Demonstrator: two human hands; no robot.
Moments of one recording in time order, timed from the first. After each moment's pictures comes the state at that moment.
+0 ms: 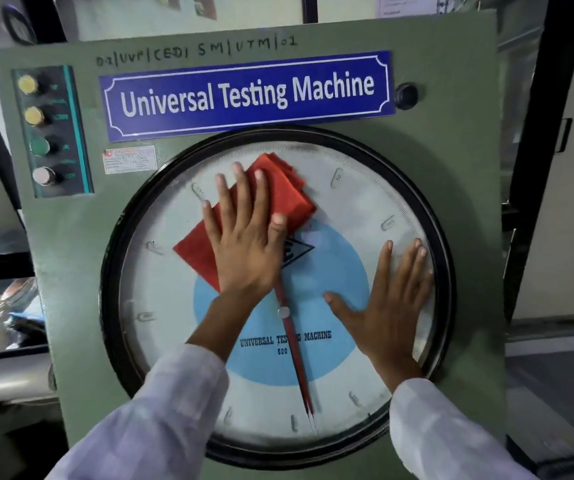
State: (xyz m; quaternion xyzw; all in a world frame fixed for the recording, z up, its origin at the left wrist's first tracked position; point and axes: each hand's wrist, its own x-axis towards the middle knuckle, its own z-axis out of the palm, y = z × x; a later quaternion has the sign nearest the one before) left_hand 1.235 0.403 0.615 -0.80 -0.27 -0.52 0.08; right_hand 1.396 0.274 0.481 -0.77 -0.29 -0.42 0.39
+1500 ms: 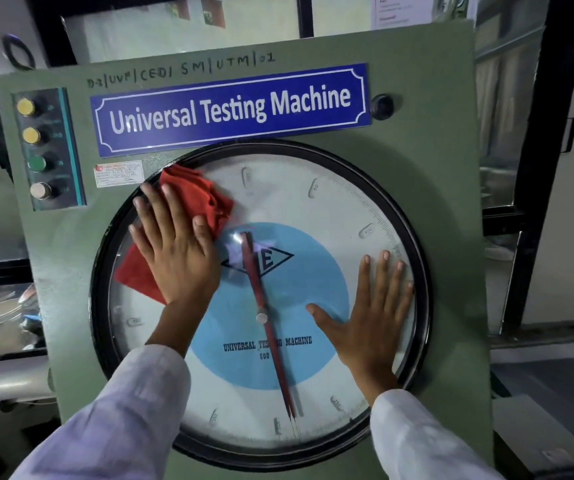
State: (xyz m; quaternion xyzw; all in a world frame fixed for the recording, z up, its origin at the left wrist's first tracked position) left_hand 1.210 0.430 0.614 -0.69 -0.42 -0.59 0.08; right_hand 1.398 0.267 0.471 -0.76 -0.29 -0.43 0.40
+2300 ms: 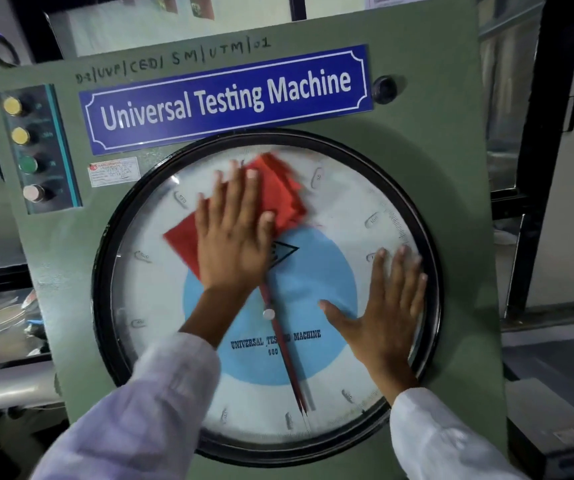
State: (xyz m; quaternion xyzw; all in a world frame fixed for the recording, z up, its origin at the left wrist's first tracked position) left_hand 1.247 0.406 0.620 -0.78 -0.27 -0.53 0.21; right_hand 1.401 0.261 0.466 -0.76 -0.29 -0.42 0.40
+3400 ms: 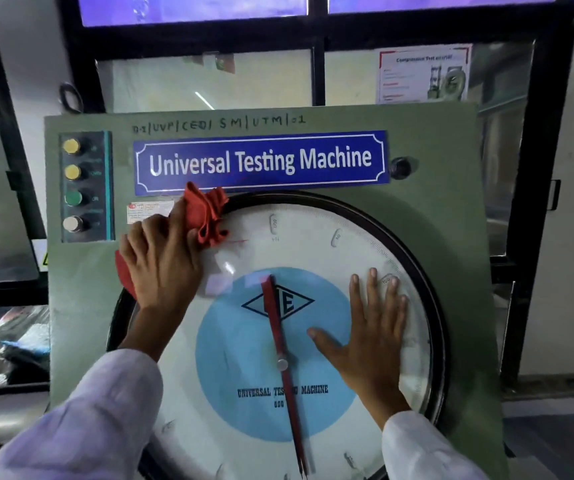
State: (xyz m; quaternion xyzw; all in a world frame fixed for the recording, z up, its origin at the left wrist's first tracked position) left_hand 1.167 0.483 0.667 -0.68 -0.39 -0.59 0.19; right_hand 1.392 0.281 0.526 -0.75 -0.37 -0.41 0.35
